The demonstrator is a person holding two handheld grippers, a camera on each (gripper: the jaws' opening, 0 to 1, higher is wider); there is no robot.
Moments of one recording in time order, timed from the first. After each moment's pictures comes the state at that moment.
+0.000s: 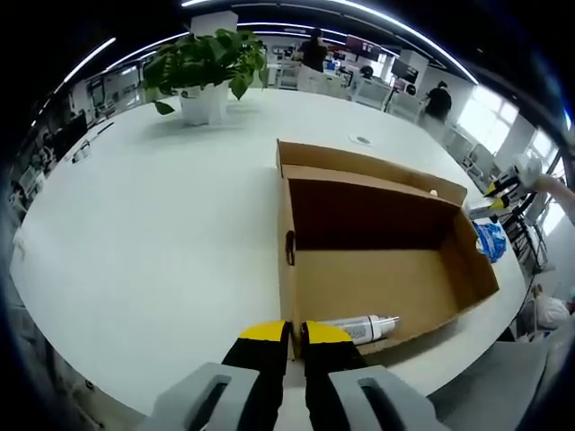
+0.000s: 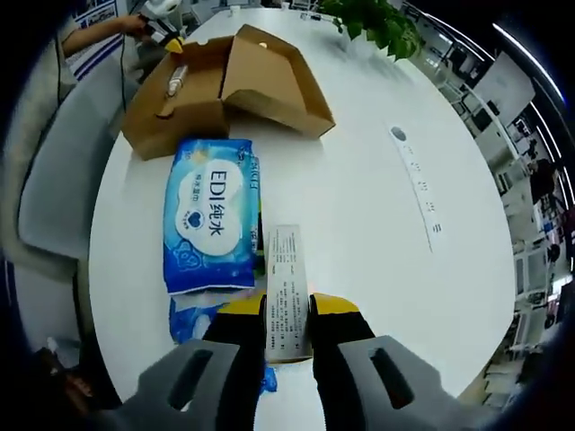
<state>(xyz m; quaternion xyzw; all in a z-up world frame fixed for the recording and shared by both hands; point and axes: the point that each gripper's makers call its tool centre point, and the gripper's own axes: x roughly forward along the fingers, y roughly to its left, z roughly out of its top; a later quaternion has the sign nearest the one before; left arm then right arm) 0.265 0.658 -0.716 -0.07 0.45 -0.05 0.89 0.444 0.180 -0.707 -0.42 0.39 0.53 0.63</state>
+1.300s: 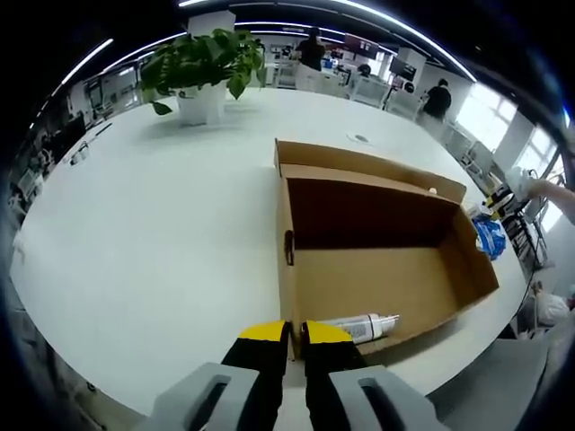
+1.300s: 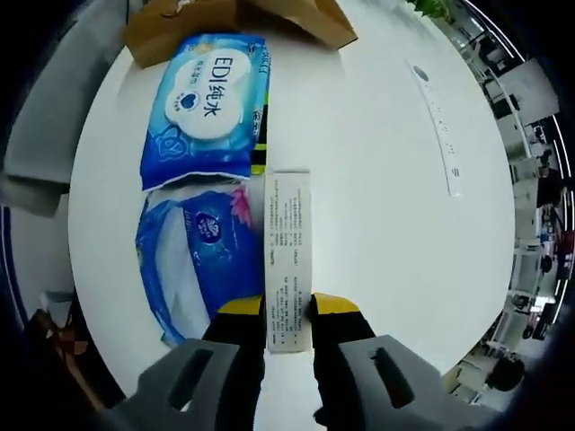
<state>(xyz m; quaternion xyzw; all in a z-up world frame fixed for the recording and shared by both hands) 0.265 0.657 -0.716 -0.06 0.45 -0.05 0.89 0.443 0.104 -0.747 -0.52 0.44 0.48 0.56</state>
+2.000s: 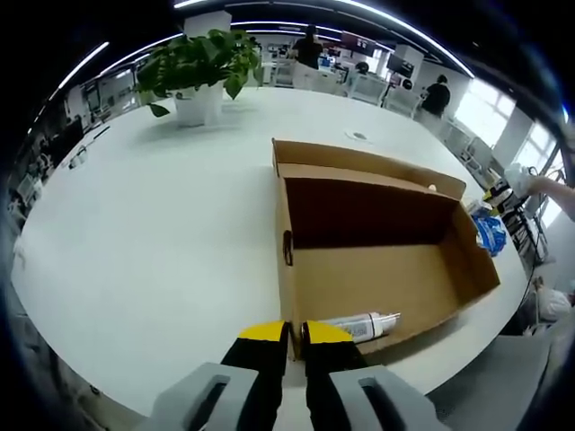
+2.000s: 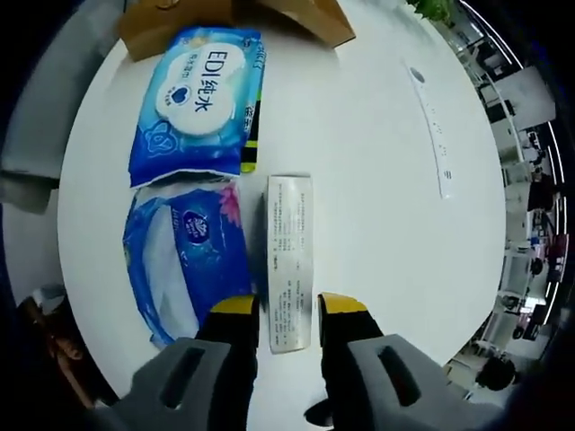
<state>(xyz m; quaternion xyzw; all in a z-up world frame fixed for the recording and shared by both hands) 0.265 0.657 -0.716 -0.05 0.46 -0.05 0.89 0.463 0.098 -0.750 -0.53 0.42 0.46 0.57</state>
